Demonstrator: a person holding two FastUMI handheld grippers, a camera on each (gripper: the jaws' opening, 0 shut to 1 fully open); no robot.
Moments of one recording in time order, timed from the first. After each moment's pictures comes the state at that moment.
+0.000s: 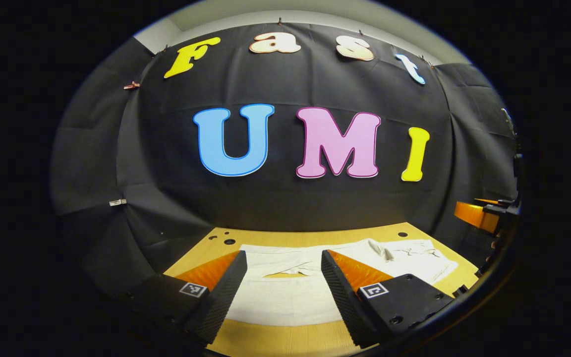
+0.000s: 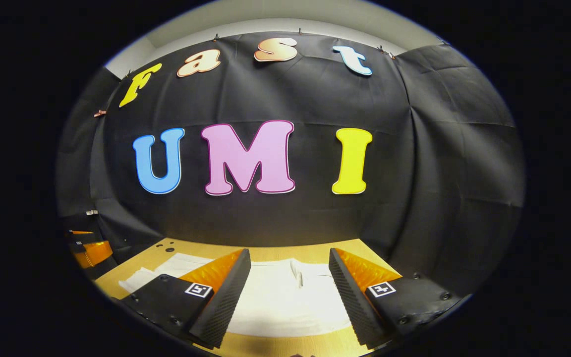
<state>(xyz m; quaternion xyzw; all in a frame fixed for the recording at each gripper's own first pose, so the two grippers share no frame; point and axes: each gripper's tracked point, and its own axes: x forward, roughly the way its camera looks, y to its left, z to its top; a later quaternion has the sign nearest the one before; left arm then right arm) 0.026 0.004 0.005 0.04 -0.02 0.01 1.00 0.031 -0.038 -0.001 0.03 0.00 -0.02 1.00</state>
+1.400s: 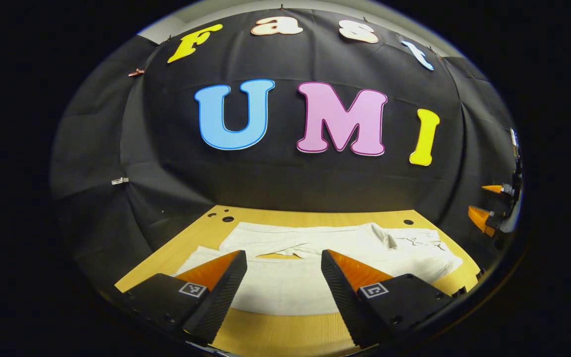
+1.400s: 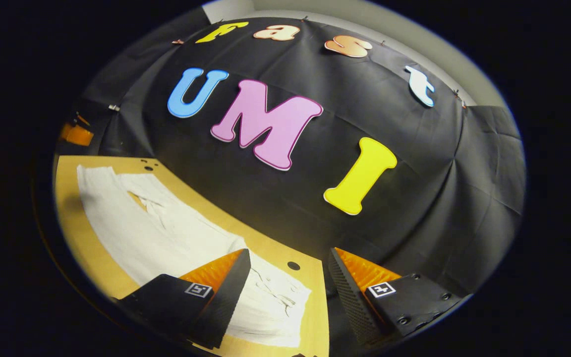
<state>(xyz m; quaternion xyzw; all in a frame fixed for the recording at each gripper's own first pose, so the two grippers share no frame) 0.050 -0.022 -0.050 0.02 0.04 0.04 1.00 0.094 -0.183 -0.072 -0.27 0.02 0.04 0.96</state>
